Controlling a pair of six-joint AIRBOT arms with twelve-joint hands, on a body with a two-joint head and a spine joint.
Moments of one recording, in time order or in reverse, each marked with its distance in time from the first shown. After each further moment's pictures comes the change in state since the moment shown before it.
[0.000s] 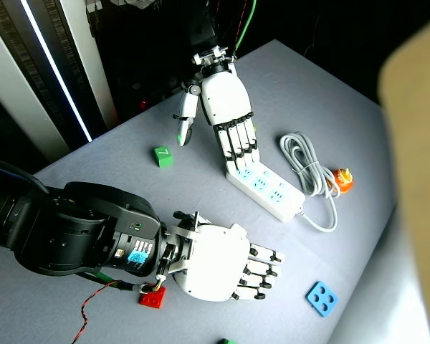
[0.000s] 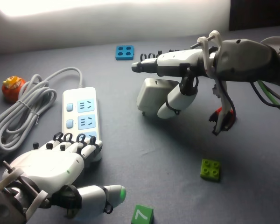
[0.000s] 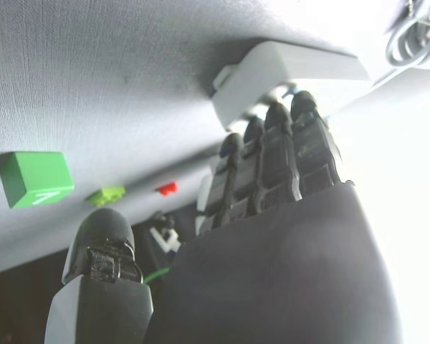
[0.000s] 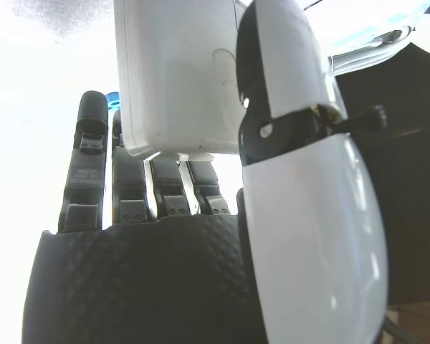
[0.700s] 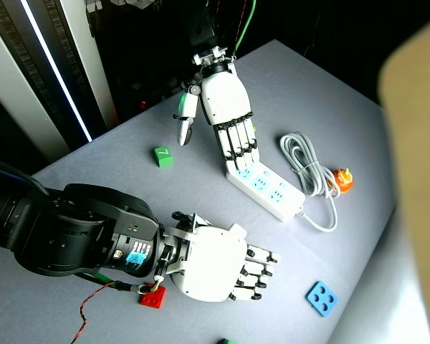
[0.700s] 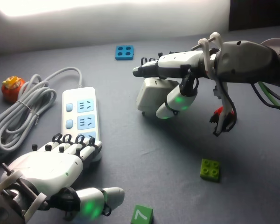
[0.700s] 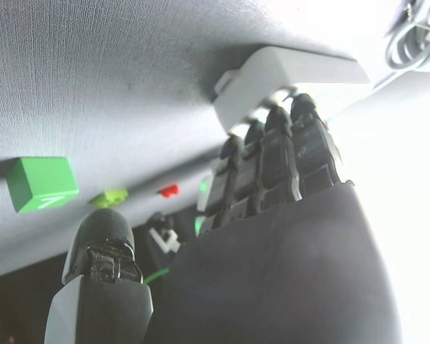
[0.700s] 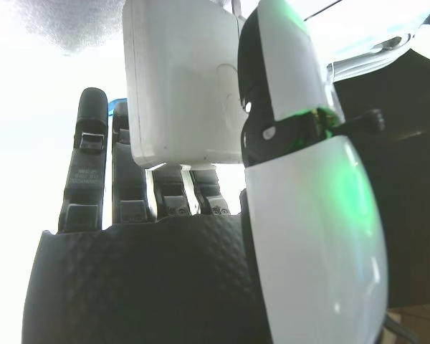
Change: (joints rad) left arm 0.016 0.000 0.000 0.007 -0.005 -0.002; right arm -0.002 0.002 0.000 0.000 0.000 0.001
